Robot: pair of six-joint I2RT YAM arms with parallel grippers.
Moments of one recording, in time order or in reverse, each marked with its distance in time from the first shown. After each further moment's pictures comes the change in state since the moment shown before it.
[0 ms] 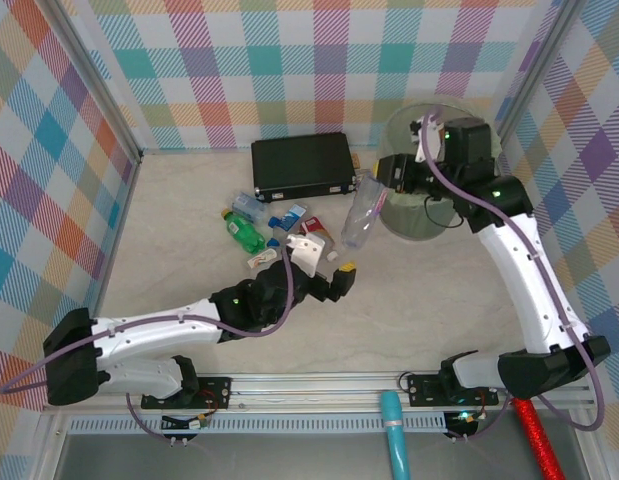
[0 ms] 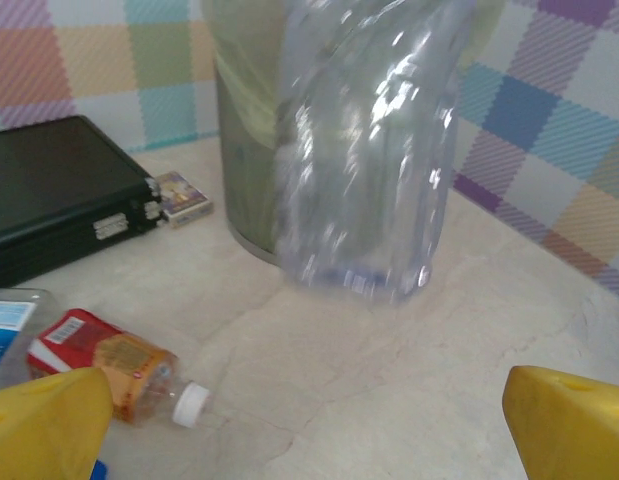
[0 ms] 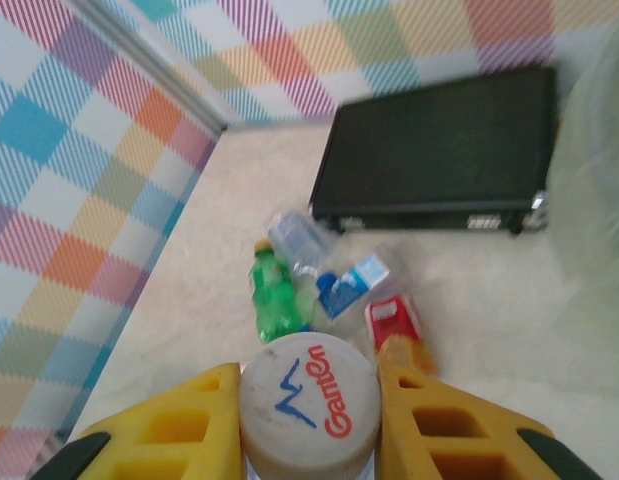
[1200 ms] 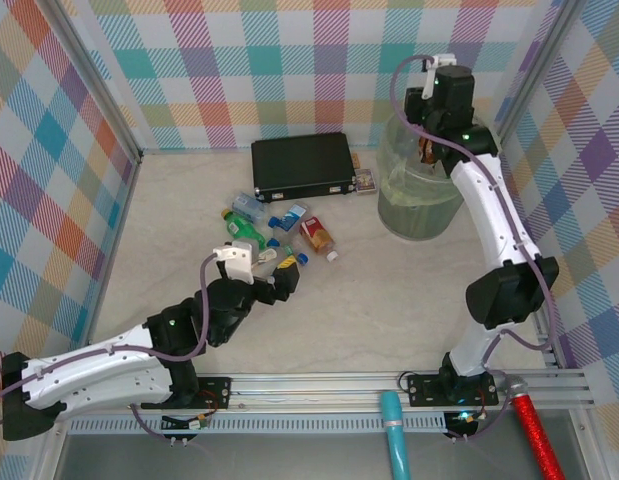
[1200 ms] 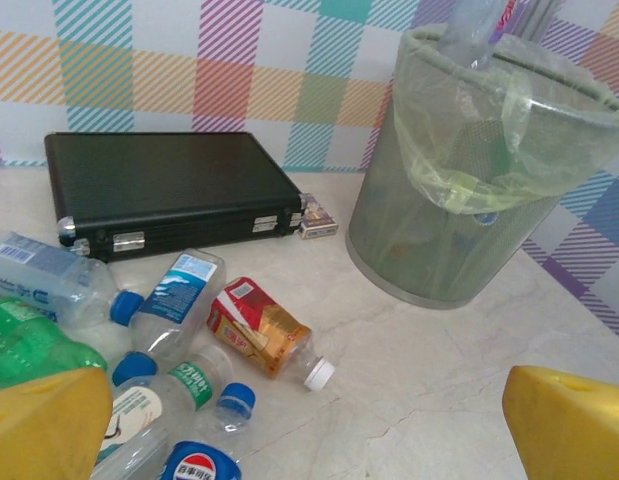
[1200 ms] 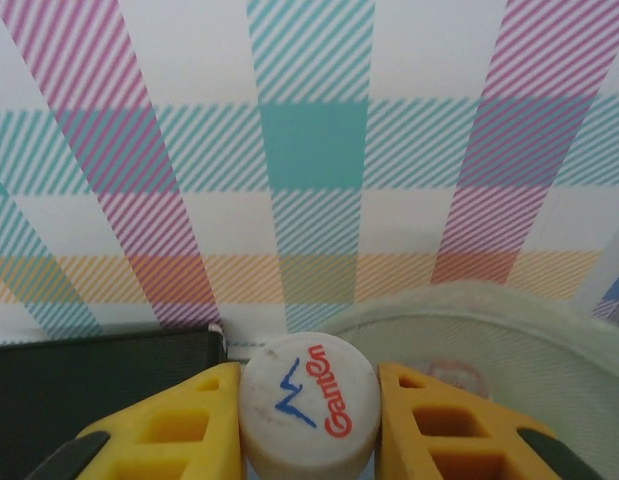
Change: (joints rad) left arm 0.000 -0.436 -0.154 -0.261 -0.232 -0.155; right arm -0.085 0.426 0.273 0.335 0.540 -0.290
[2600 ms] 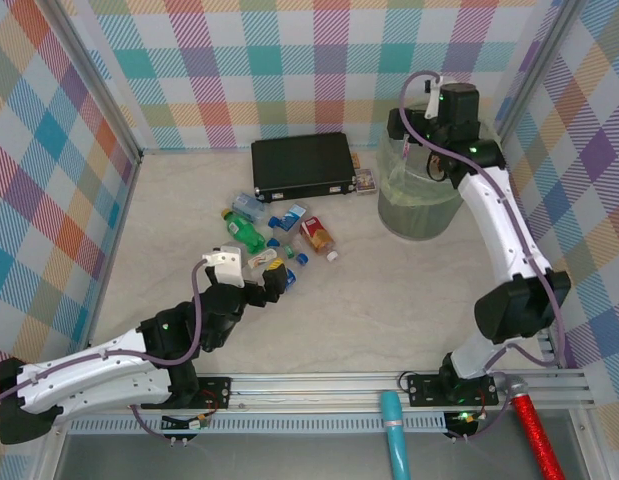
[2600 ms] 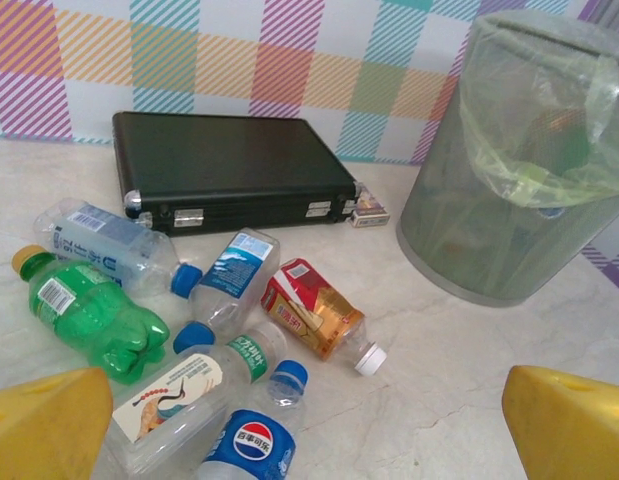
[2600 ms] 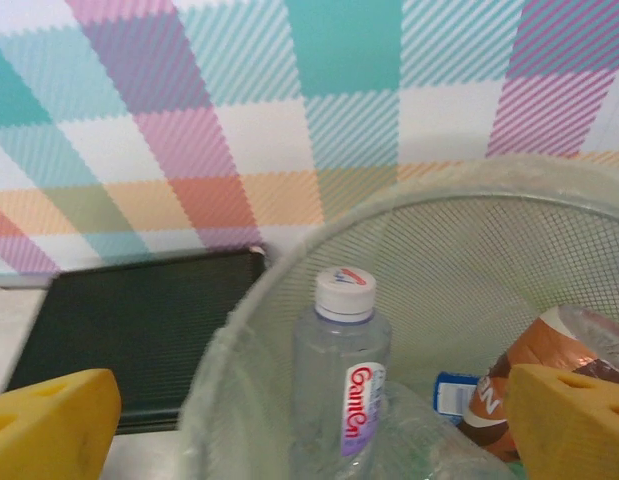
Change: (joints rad) left arm 0.000 -0.039 -0.030 -0.098 -0.088 -0.076; right arm -0.019 -0.135 -0.136 -0.083 -0.136 0.095
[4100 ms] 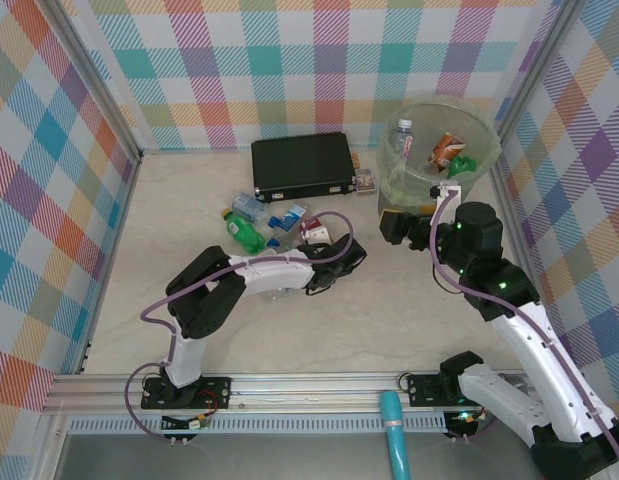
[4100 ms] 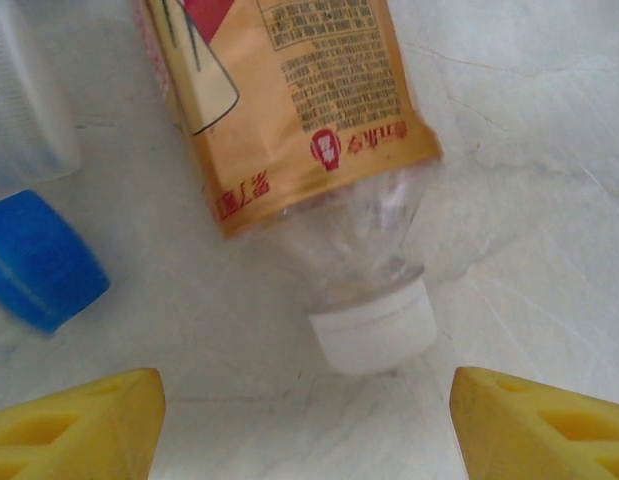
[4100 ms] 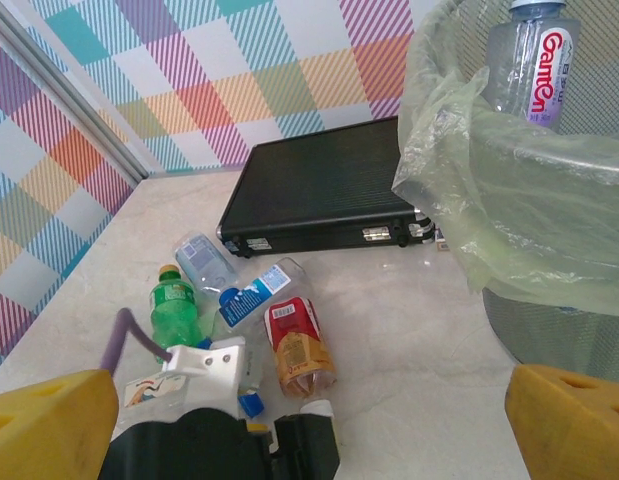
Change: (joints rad) left arm 0.206 1.278 0.704 -0.191 0.335 -0.647; right arm 0.198 -0.789 -0.822 0.097 -0.121 0.179
